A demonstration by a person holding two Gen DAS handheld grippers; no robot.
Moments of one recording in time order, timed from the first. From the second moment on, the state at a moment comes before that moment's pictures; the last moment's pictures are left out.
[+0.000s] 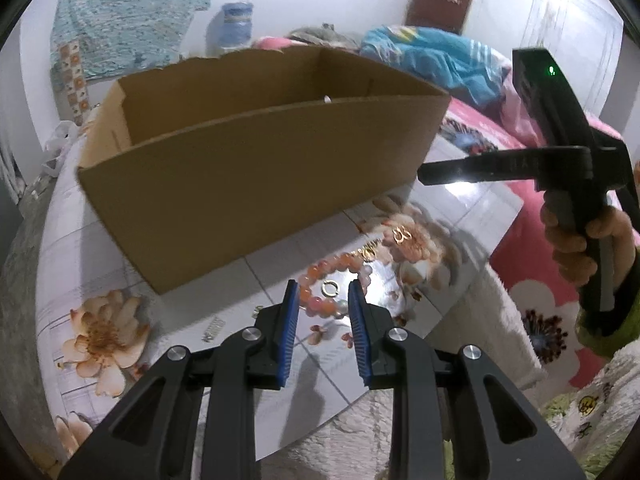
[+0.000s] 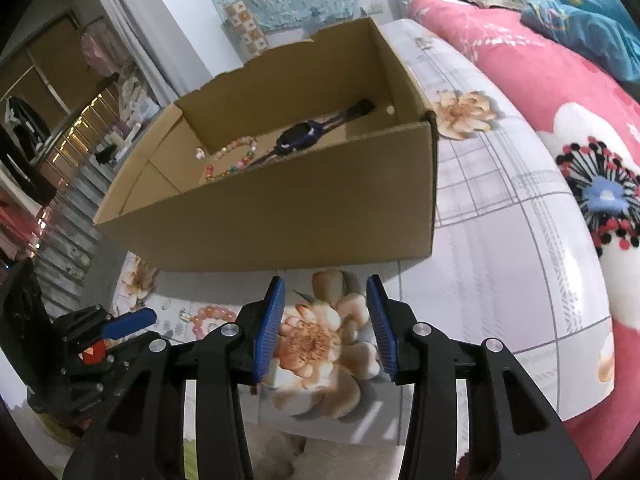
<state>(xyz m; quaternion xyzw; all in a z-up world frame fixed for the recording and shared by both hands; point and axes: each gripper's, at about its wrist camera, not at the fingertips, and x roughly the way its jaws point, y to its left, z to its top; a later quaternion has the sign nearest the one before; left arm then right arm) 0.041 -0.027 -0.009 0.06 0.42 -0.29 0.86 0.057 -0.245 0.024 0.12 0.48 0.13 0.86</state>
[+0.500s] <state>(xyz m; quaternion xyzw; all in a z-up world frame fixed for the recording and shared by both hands) 0.037 -0.039 -0.022 0.09 0.46 -0.29 0.84 0.016 -0.197 0.005 0.13 0.49 0.23 0.83</state>
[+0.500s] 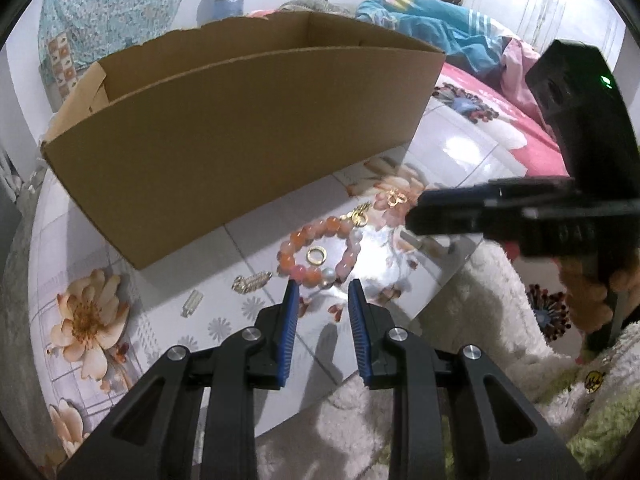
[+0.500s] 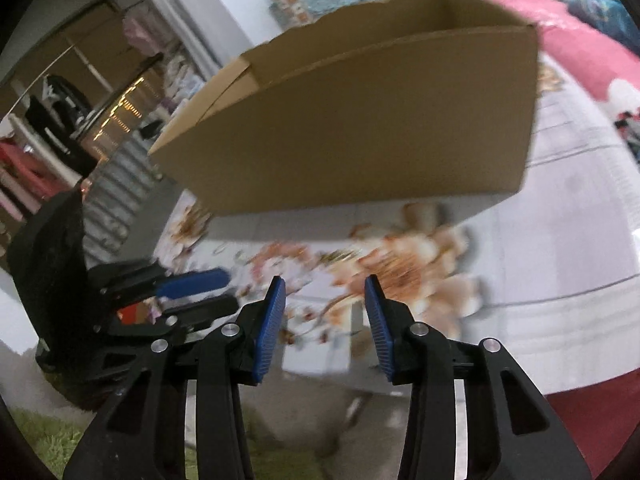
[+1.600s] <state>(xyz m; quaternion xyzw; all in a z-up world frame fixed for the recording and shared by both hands) 0.064 -0.023 -0.034 0.00 0.48 -0.30 0.83 0.055 -0.132 -0.006 0.03 0.54 0.17 0.83</state>
